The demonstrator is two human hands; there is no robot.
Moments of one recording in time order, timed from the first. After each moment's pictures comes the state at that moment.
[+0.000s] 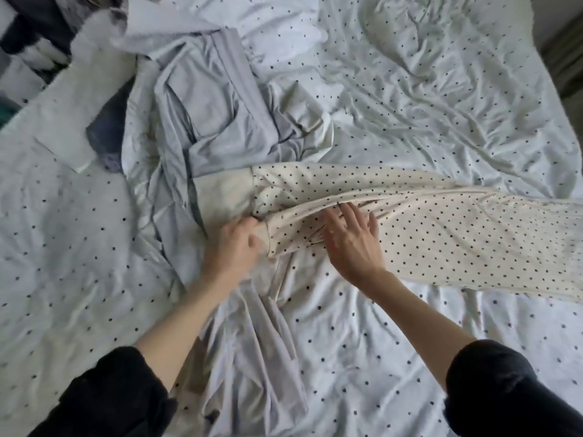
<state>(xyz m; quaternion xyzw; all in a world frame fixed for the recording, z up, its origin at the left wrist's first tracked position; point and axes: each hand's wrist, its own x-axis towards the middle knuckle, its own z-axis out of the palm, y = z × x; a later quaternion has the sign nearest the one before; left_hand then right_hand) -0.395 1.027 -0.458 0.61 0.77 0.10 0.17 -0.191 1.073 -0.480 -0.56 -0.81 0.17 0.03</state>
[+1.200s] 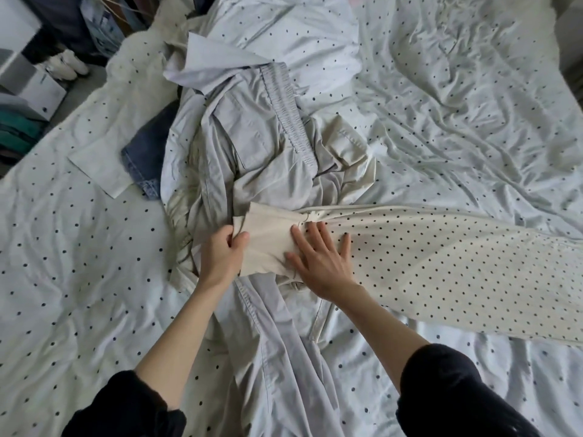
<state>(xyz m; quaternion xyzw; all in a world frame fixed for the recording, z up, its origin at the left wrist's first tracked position) -0.500 1.059 -0.474 0.36 0.81 0.30 0.36 -0.316 1.097 -0.499 -0.52 -0.81 0.25 -0.08</state>
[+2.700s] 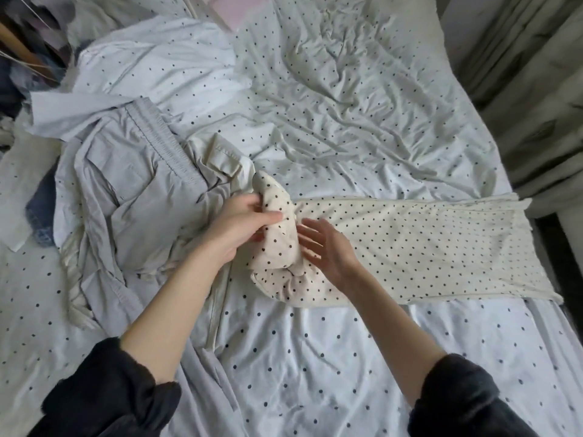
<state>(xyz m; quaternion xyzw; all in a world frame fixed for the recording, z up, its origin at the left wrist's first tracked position) -0.266 1.145 -0.373 0.39 0.69 0.26 0.55 -0.111 1.126 -0.438 -0.54 -0.22 0.74 0.33</state>
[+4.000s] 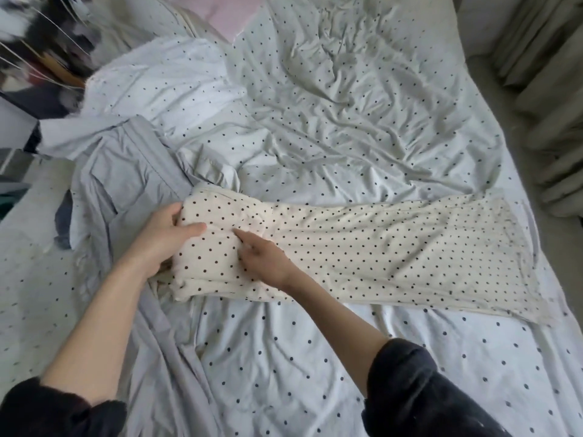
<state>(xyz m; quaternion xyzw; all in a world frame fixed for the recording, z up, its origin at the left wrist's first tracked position) -0.279 1.134 -0.354 0.39 0.80 0.23 0.39 -0.111 1.128 -0.427 -0.44 -0.56 0.69 0.16</state>
